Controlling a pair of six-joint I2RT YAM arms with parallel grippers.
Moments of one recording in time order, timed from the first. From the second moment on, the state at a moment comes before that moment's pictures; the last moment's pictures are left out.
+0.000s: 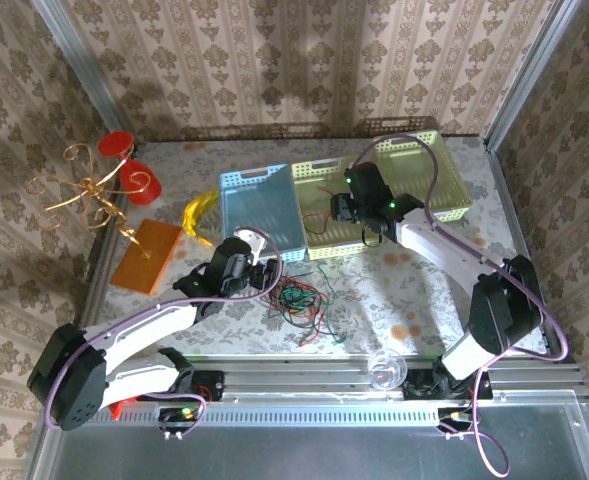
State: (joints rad) left arm -0.76 1.11 0.55 -0.06 -0.13 -0.23; right arm 0.51 1.56 1.24 -0.48 0.21 0.36
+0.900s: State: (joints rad) left arm -0.81 1.09 0.53 -0.26 -0.27 -0.30; right arm 0.81 1.79 1.23 -0.51 -0.21 0.13
